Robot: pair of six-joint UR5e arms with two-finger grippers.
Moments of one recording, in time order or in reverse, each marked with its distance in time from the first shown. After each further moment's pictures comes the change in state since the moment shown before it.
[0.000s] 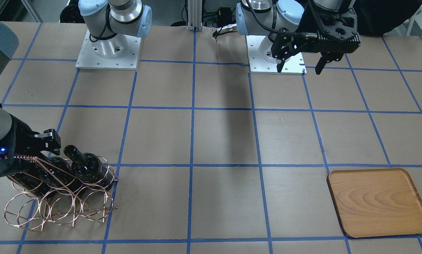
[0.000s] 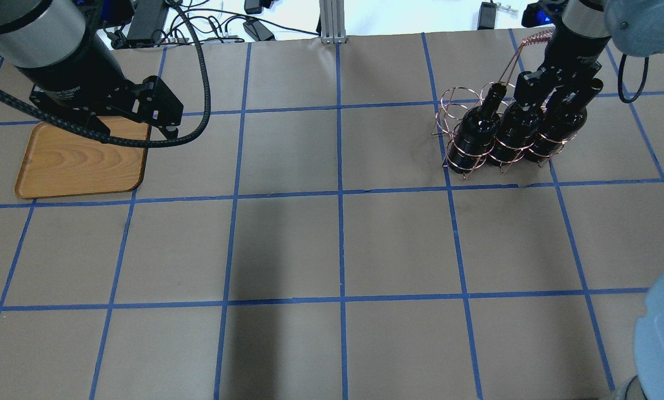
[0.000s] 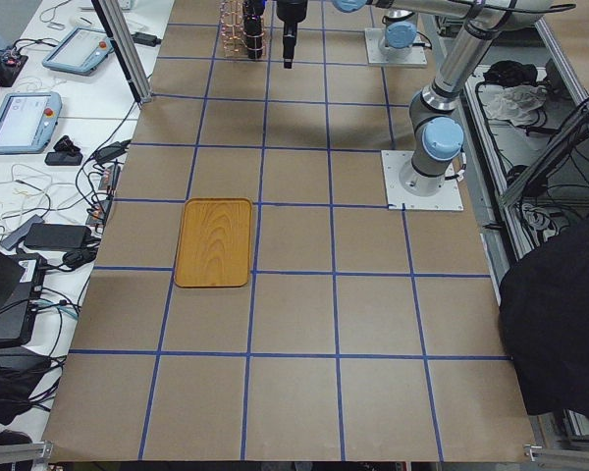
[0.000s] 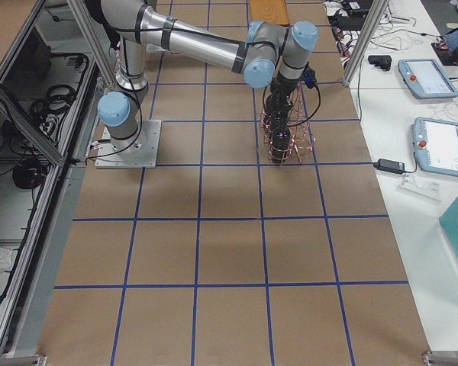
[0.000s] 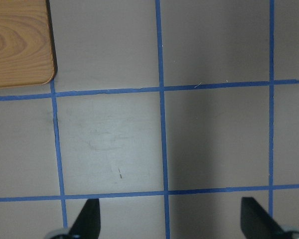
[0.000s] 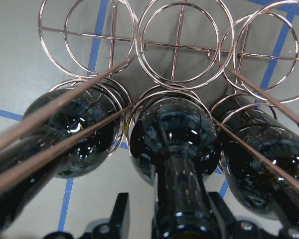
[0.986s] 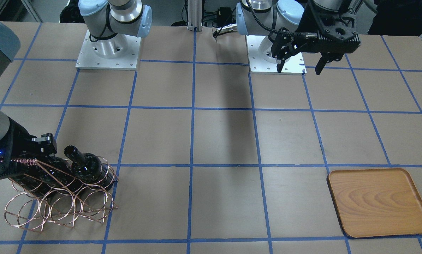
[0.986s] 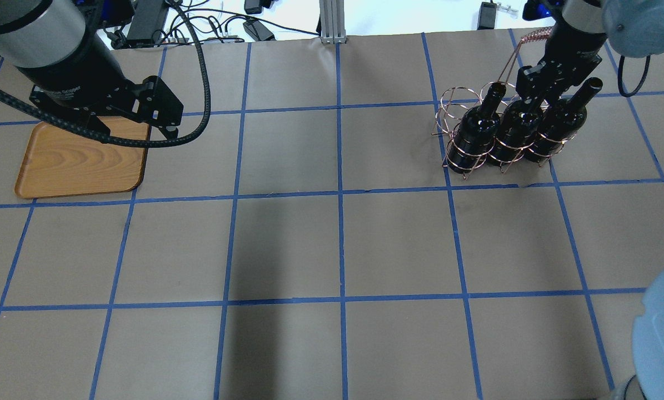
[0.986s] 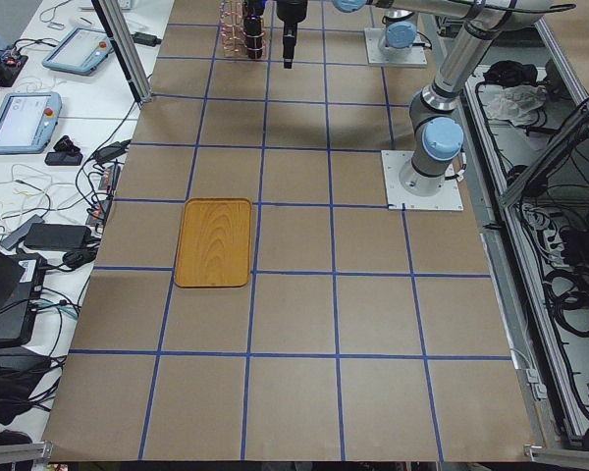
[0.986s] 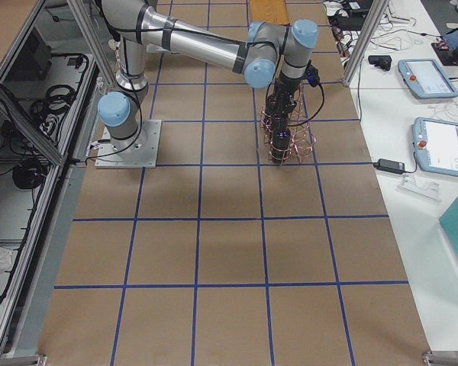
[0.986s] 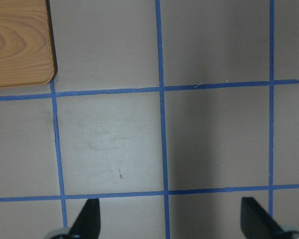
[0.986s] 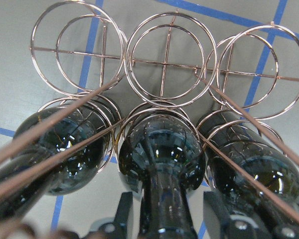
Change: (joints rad) left arm 0.000 0.000 0.000 0.000 0.000 0.000; right arm 0.004 0.004 -0.003 -0.058 -0.008 0.003
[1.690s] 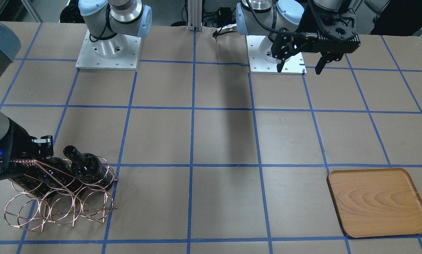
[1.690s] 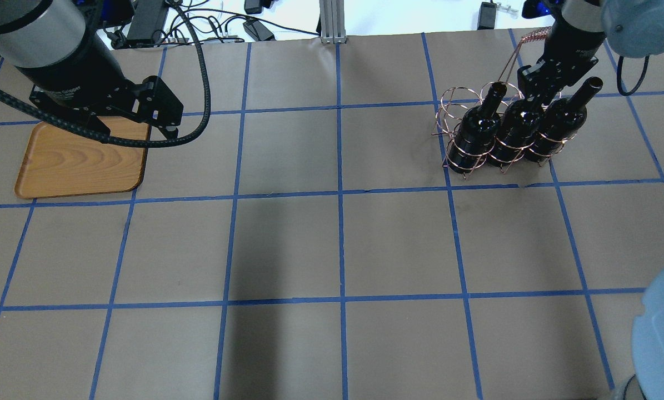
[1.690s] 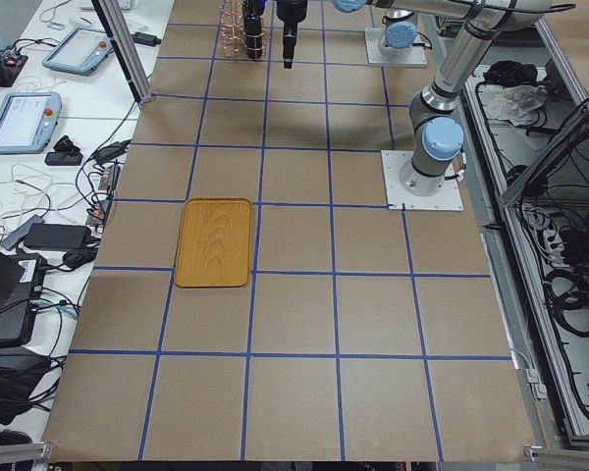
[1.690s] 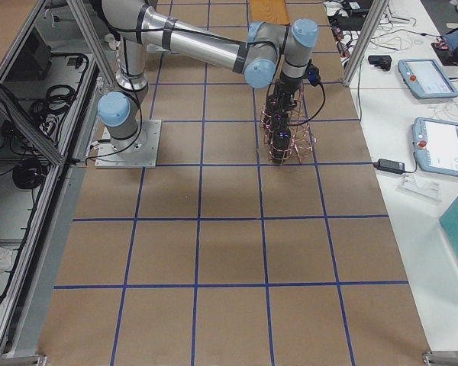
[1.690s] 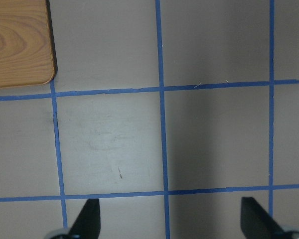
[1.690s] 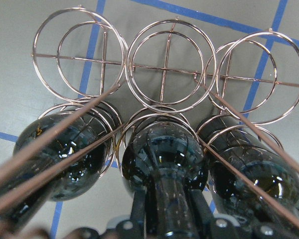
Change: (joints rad) left arm 0.000 0.000 0.000 0.000 0.000 0.000; right arm 0.001 0.002 0.000 -0.014 0.003 0.000
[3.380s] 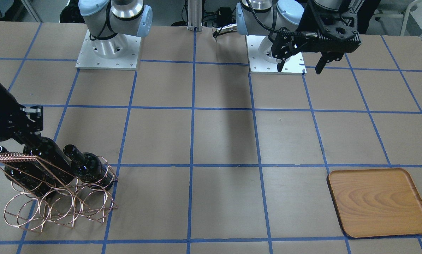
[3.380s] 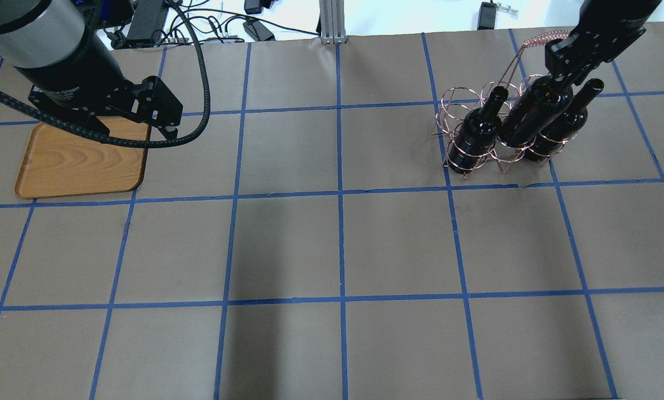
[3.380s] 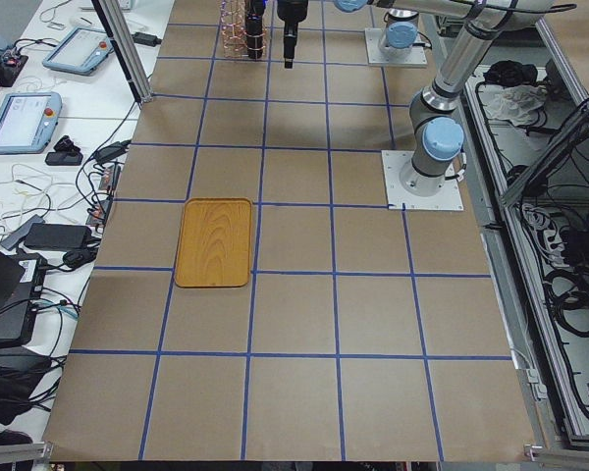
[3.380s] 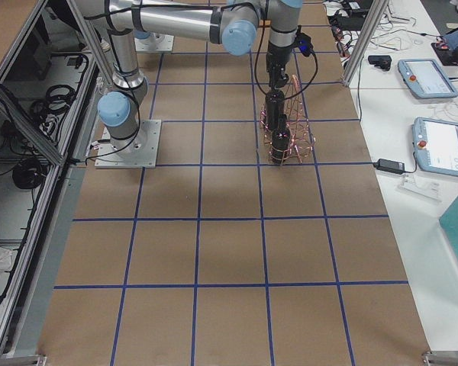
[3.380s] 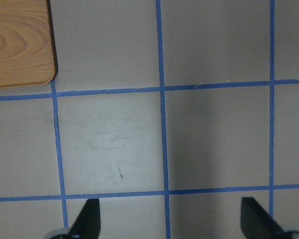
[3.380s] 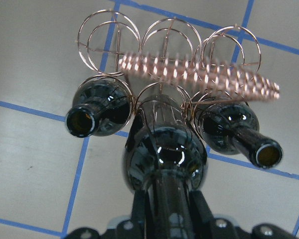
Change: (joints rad) left arm 0.000 0.002 0.000 0.000 0.001 0.000; right arm 0.006 -0.211 -0.027 0.158 -0.017 0.011
